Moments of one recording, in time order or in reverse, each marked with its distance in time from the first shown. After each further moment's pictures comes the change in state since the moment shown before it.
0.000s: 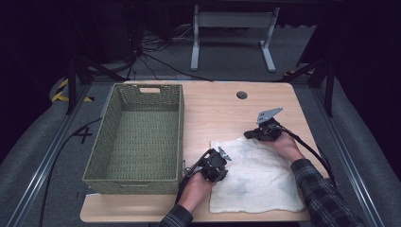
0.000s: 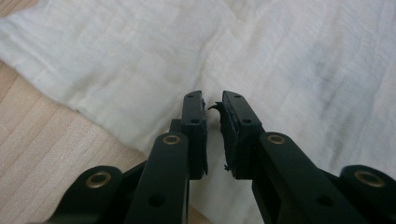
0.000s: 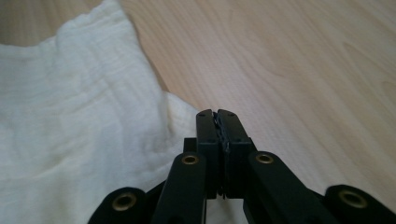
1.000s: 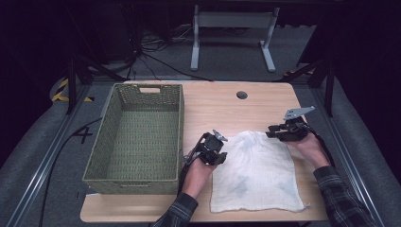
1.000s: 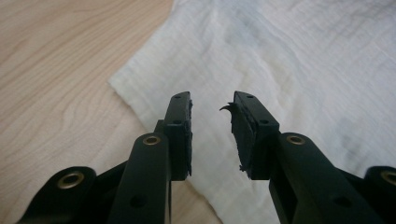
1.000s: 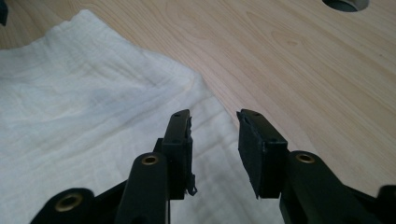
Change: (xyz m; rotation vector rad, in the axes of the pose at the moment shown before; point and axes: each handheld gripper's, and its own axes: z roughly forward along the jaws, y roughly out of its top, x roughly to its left) left arm 0.032 0.033 -0.018 -0.097 0.100 -0.129; right arm -0.015 -0.042 -0.070 -0.056 -0.110 0.145
